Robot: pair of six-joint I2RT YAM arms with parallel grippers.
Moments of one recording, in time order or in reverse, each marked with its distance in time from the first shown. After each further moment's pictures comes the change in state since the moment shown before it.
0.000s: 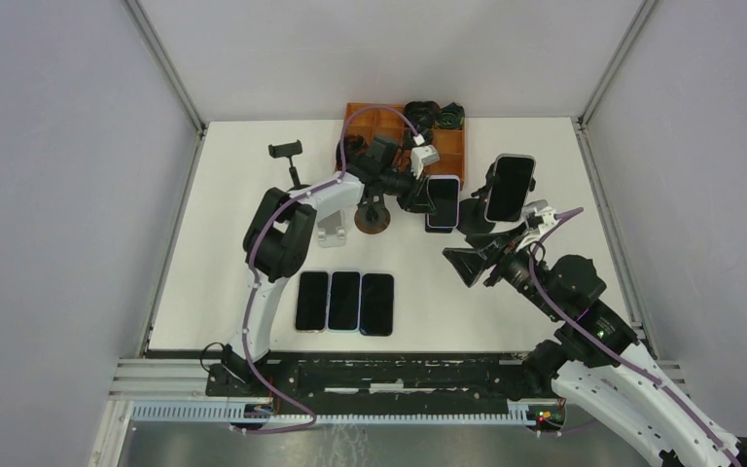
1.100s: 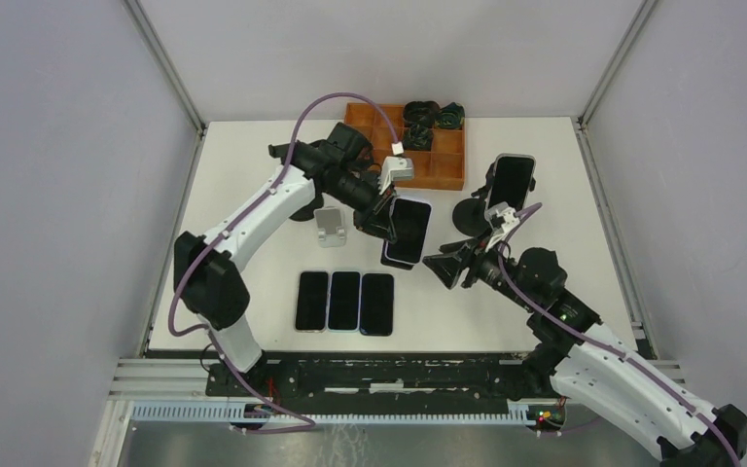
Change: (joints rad) left arm 0.000 -0.502 -0.067 -0.823 0.077 0.373; right arm 0.000 0.135 -0.160 0.214 -0.114 0.014
